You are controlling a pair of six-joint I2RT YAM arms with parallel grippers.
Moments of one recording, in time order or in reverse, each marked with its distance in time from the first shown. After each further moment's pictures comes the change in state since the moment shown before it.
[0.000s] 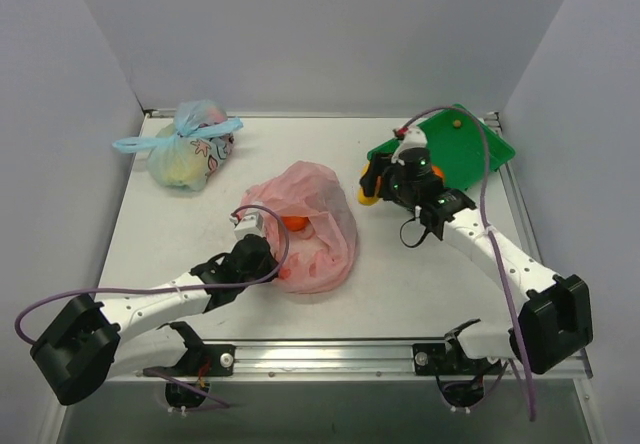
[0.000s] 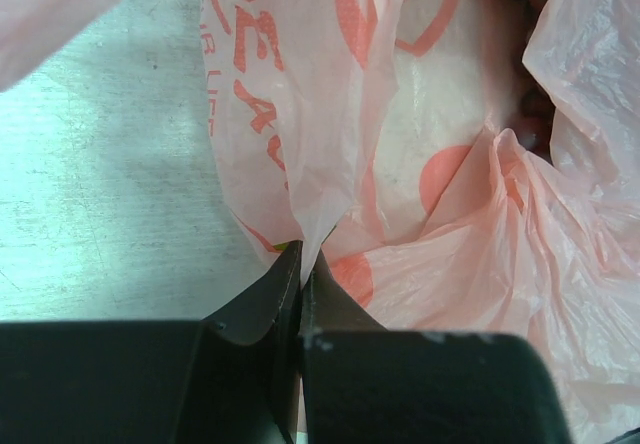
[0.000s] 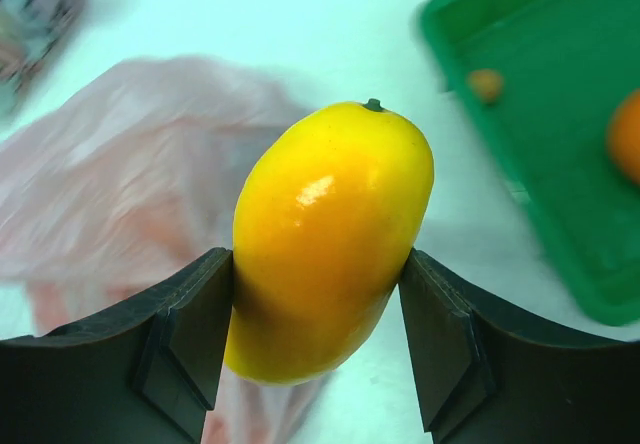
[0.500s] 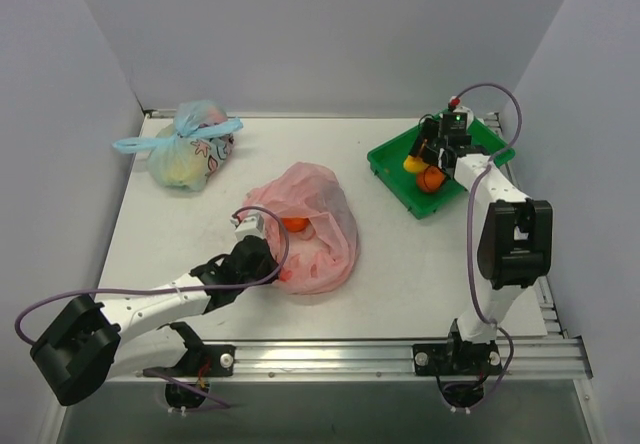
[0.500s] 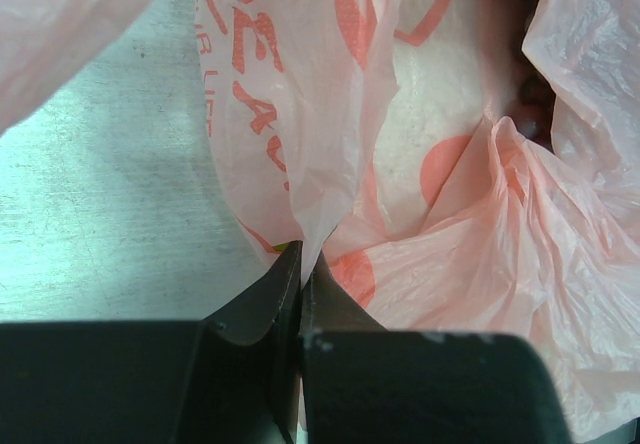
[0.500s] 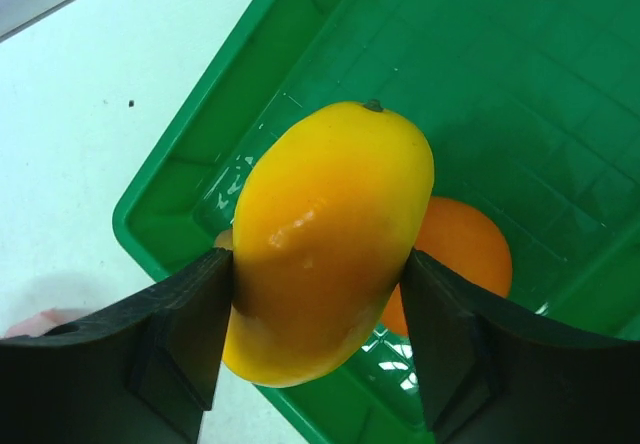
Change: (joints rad) left arm 0.000 -0.001 -0.013 0.015 0.029 -0.003; right arm -0.457 0.480 0.324 -0.002 -0.032 0.045
